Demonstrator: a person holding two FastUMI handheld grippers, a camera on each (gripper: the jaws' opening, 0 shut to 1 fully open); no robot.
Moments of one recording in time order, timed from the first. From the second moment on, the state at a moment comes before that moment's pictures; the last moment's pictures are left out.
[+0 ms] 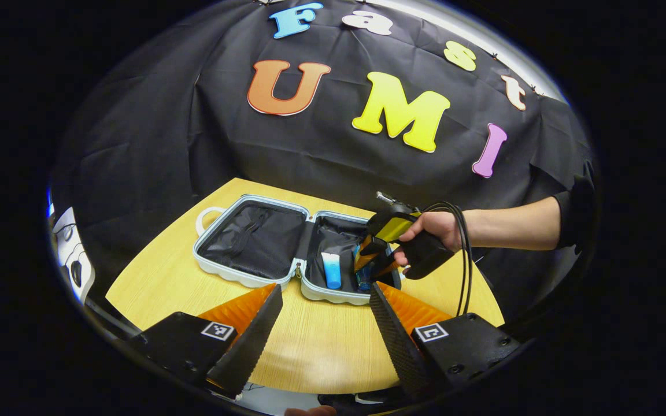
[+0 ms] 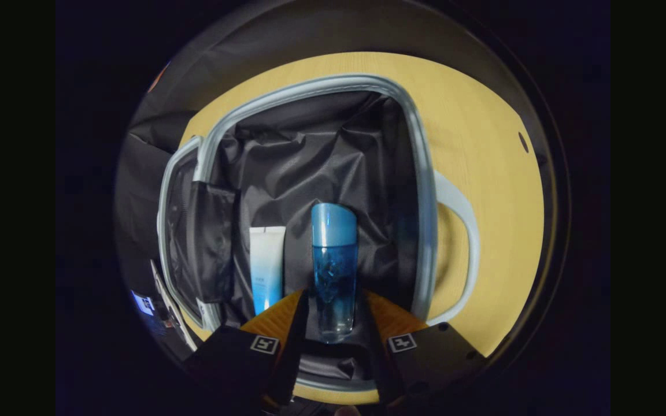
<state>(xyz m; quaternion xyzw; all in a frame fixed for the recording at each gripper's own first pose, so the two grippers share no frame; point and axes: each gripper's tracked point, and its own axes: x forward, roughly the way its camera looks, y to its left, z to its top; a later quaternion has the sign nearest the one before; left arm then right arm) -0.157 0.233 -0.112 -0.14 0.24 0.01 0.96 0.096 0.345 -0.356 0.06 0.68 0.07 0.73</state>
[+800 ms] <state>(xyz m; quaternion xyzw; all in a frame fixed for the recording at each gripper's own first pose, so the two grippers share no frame) -0.025 0.461 -0.190 -0.10 0.25 0.07 0.96 -0.001 0.160 -0.161 -0.04 0.31 0.22 0.92</state>
